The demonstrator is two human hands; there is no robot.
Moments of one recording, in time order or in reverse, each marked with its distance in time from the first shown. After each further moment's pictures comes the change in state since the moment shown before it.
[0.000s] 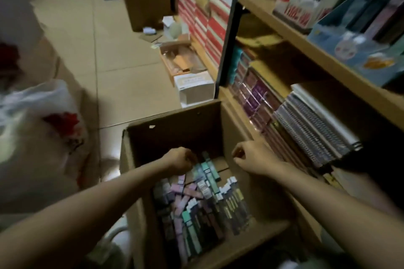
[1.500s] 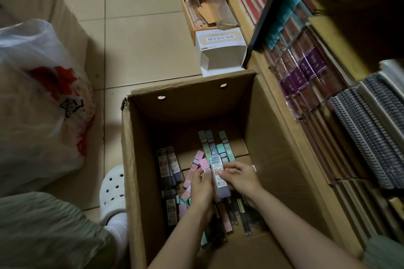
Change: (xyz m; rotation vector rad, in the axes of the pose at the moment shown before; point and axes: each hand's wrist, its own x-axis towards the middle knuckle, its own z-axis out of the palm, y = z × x) left_hand 0.041 0.003 0.166 -1.650 0.356 -0.438; right_hand 0.053 0.017 0.173 1.024 -0.152 0.407
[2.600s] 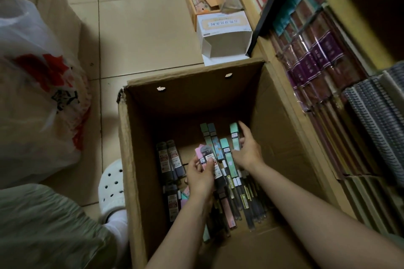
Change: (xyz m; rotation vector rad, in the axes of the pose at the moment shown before) left_hand 0.018 0.009 -0.003 -0.025 0.139 0.033; right_hand 0.034 -0.037 -0.004 -0.365 0.157 -0.107
